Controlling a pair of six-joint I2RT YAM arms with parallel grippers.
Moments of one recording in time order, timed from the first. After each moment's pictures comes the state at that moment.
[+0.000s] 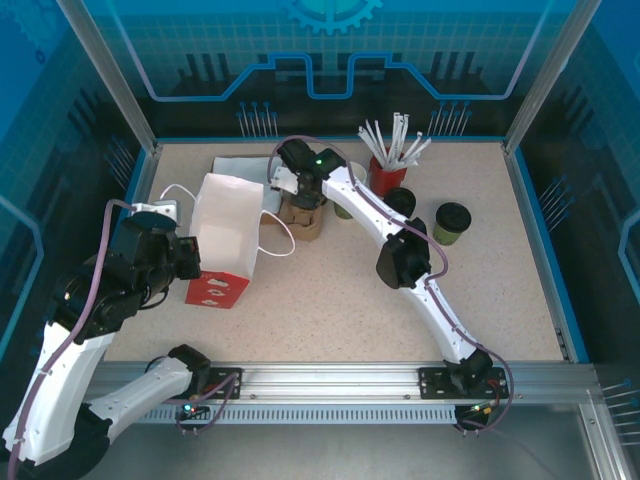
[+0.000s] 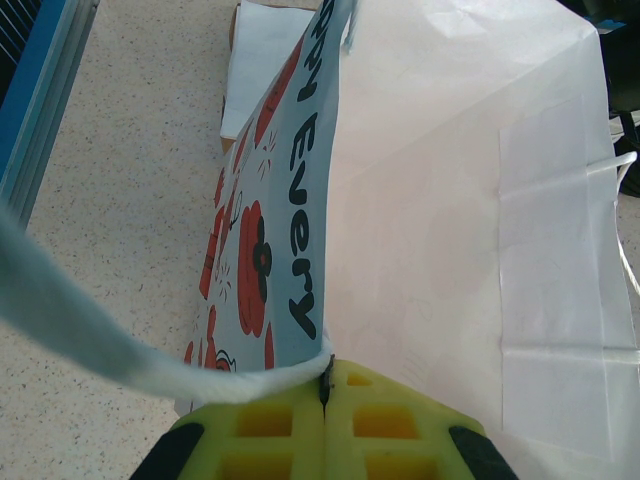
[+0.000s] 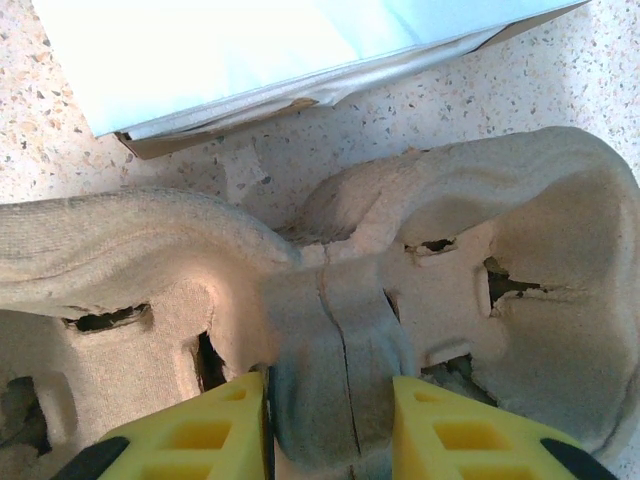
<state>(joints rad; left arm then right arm) -0.45 0.84 1.42 -1.36 -0.31 -0.48 0.70 2.56 2.64 -1.20 0.18 -0.59</state>
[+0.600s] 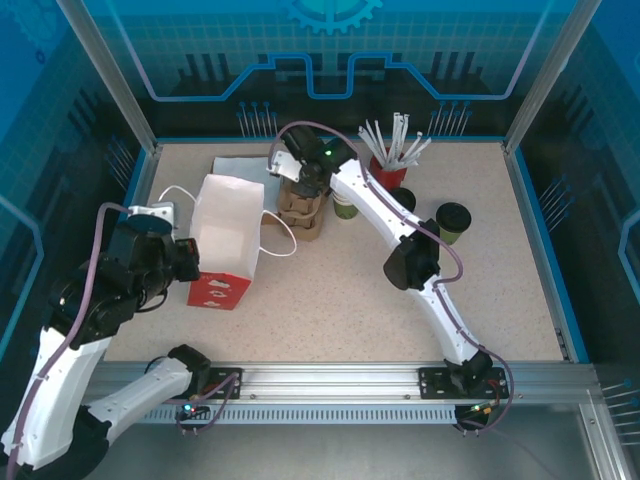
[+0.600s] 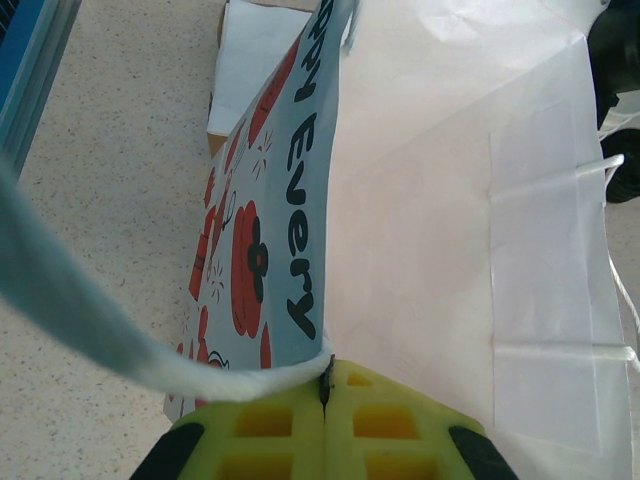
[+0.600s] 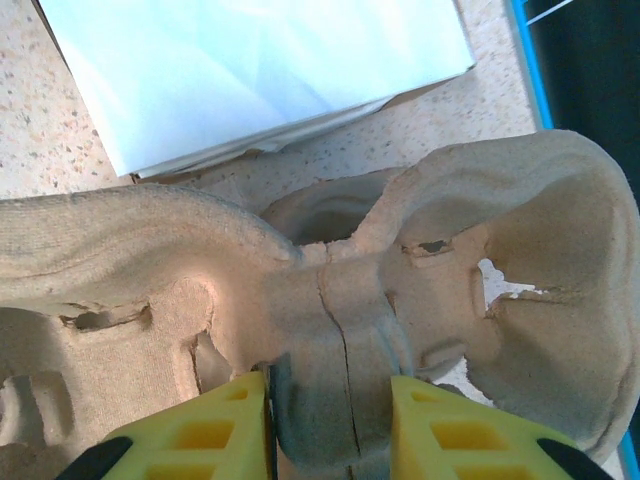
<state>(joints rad) -0.45 0.81 1.42 -1.36 -0.28 -0.51 0.70 2.45 2.64 -1.19 0.17 -0.60</state>
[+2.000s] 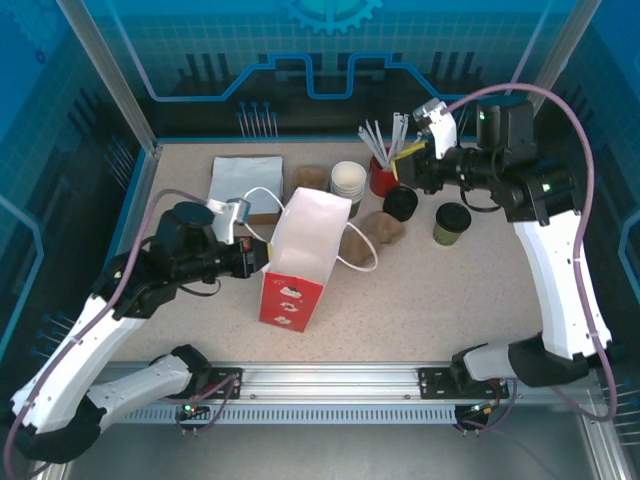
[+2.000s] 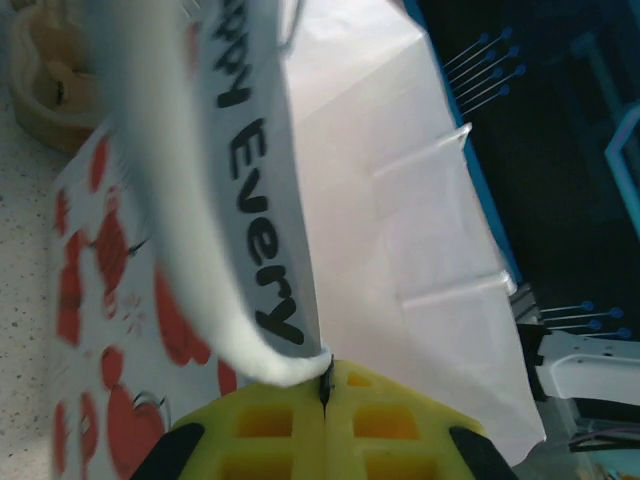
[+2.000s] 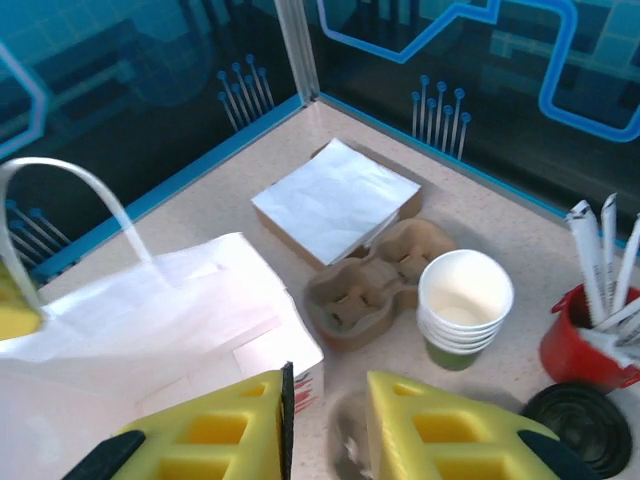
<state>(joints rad) -0.62 0.91 1.24 -0.97 0.21 -0.64 0.31 1.34 1.93 -1.13 -0.51 -0.09</state>
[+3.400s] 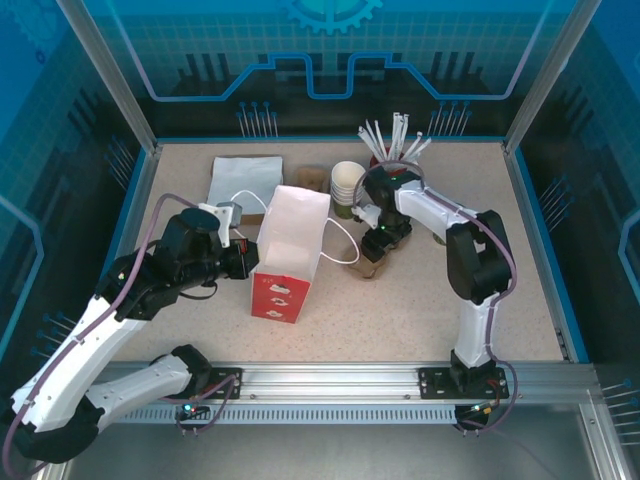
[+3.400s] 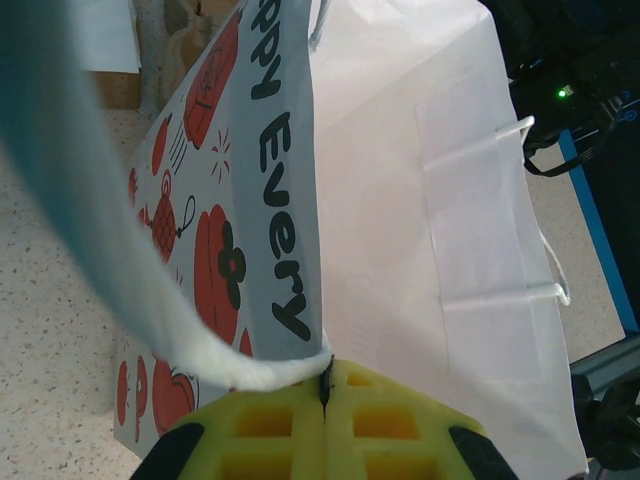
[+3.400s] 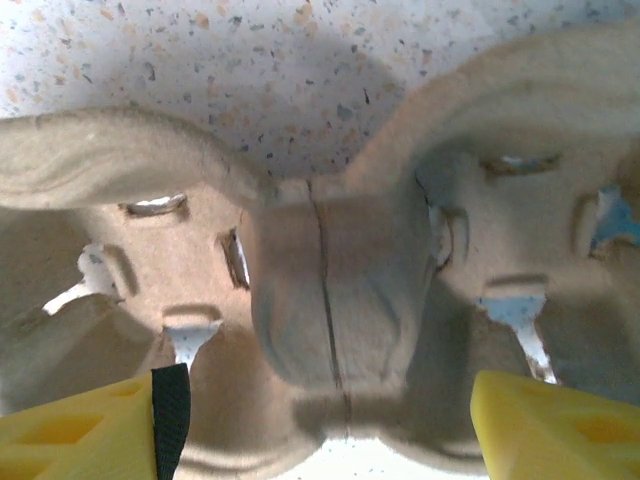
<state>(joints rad) -0.63 0.88 1.22 -1.04 0.00 -0.64 0.43 1.98 1.52 -1.11 -0.02 -0.31</state>
